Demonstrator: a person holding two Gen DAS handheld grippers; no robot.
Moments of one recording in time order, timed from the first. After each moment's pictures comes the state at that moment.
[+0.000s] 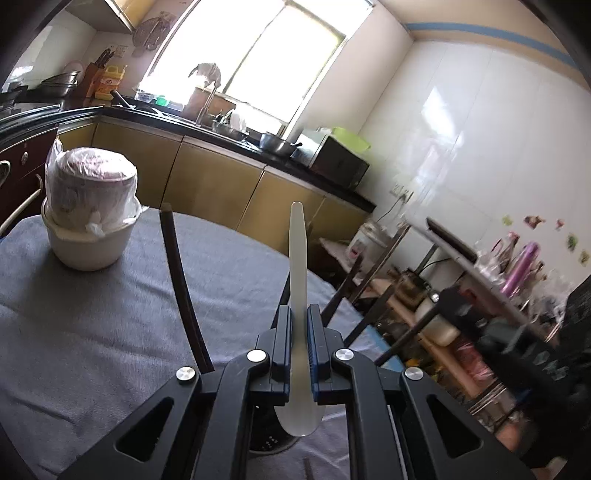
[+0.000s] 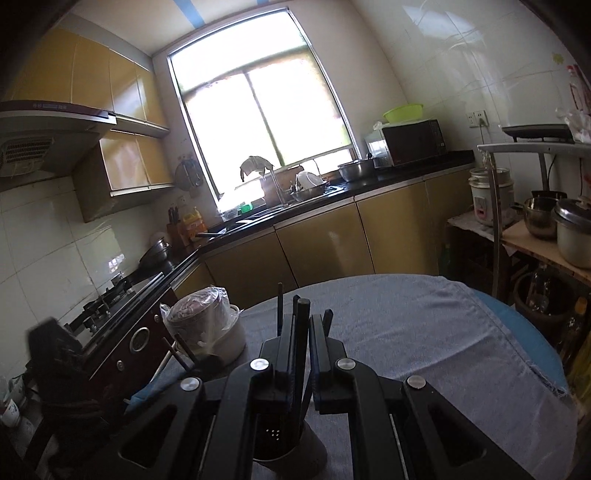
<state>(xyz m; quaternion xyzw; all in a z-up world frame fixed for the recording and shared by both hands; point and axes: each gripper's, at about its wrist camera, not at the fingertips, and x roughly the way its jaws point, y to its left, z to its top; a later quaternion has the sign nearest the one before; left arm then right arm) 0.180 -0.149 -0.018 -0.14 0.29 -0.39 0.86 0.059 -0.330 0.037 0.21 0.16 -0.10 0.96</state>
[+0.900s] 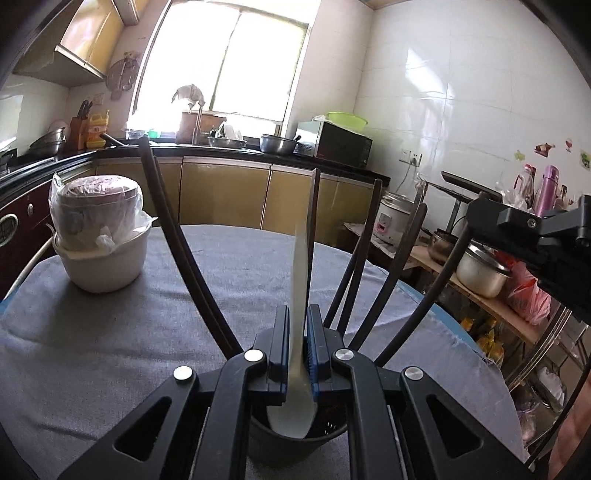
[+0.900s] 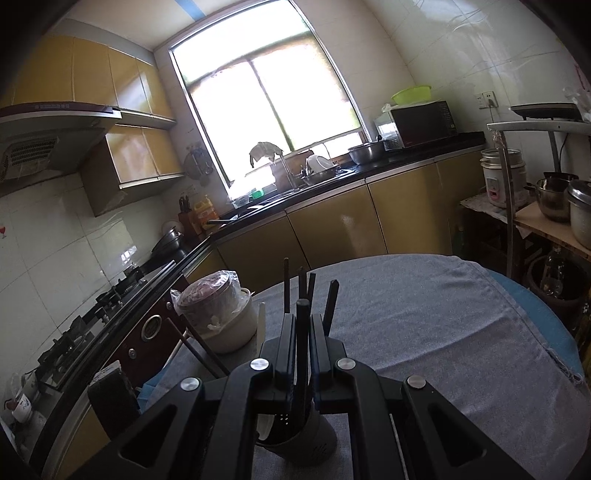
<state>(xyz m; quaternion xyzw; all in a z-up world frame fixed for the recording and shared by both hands) 0.160 -0.163 -0.053 -0.02 0.25 -0.37 0.90 0.060 -0.327 0.021 0.22 0.18 -0.07 0.96</state>
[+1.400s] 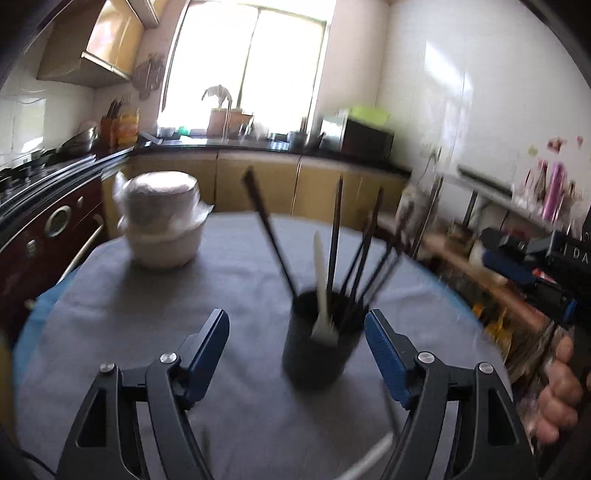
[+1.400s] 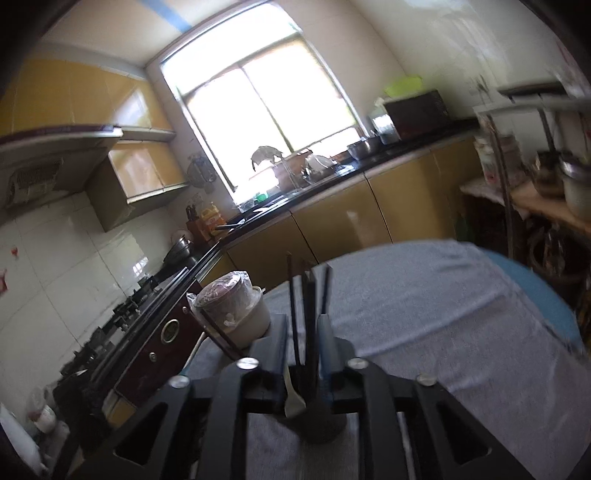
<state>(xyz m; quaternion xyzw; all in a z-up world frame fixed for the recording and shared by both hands) 0.095 -0.095 -0.024 0.01 0.29 -0.31 0.91 0.005 -0.343 0.010 0.29 0.17 -0.06 0.94</state>
